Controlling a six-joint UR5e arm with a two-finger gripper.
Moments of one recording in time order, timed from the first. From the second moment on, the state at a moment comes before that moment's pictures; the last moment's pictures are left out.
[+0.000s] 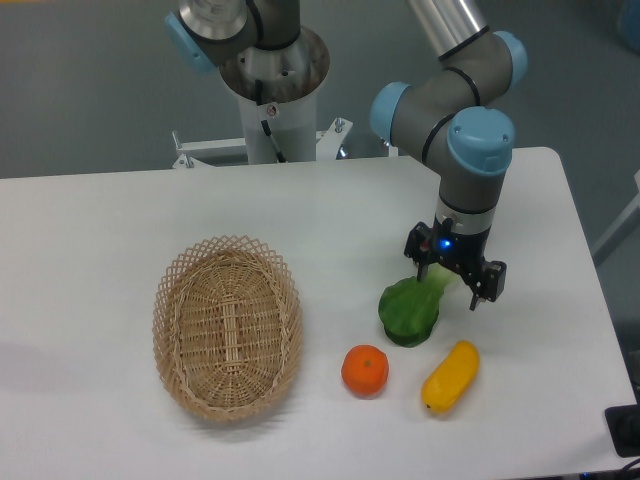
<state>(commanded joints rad) 2.70 -1.93 -1.80 -0.82 1.57 1.48</state>
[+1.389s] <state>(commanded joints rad) 2.71 -1.99 -1.88 -0.72 1.57 1.47</state>
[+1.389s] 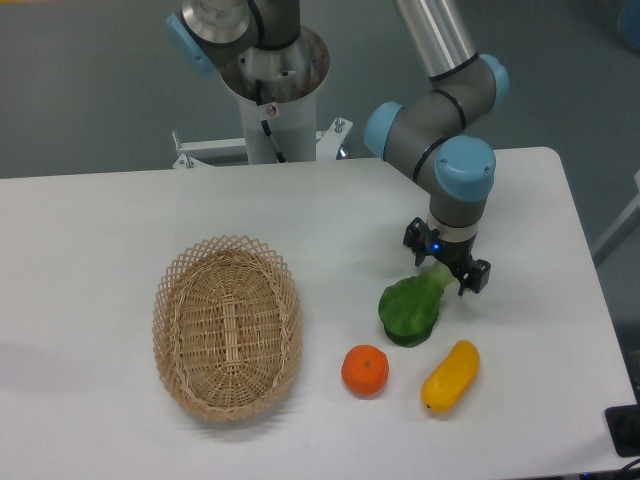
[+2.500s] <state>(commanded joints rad) 2.71 -1.96 -1.87 -0.72 1.56 1.48</state>
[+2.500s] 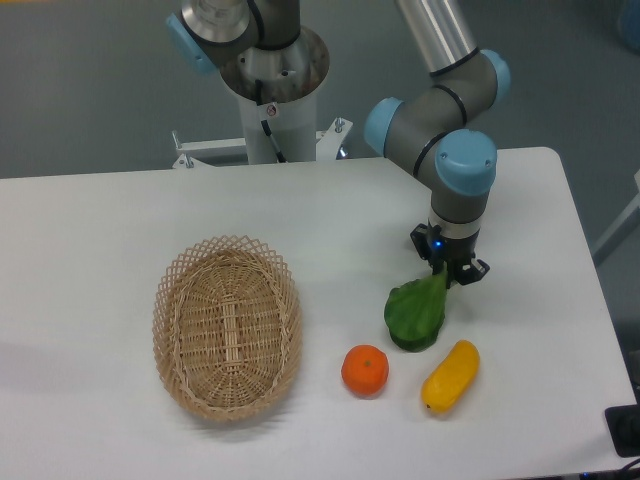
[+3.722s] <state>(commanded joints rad) 2.73 -1.82 -1.75 -0.78 1.17 1.18</state>
